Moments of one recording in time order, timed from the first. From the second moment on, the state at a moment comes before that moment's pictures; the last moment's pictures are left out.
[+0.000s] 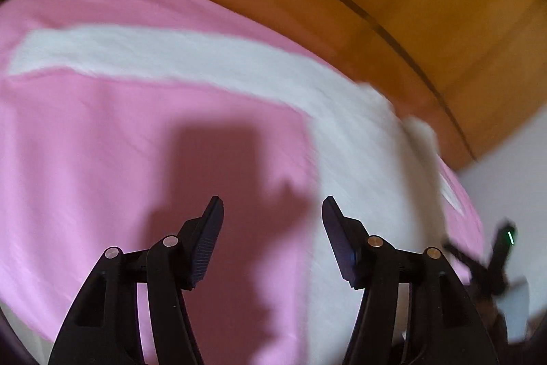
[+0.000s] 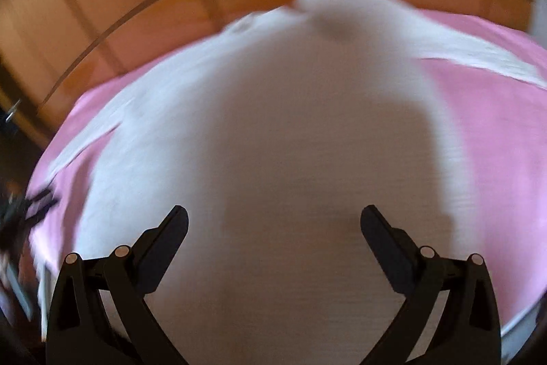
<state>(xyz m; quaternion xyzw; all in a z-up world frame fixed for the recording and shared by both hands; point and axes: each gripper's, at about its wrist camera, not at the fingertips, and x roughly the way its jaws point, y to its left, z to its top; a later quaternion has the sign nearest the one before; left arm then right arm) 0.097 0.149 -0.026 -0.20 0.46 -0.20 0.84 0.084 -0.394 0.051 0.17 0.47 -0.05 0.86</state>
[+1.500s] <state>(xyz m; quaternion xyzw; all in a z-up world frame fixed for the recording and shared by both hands) 0.106 0.016 -0.020 -0.06 0.47 -0.20 0.86 0.088 -0.699 0.020 0.47 0.33 -0.27 0.77</state>
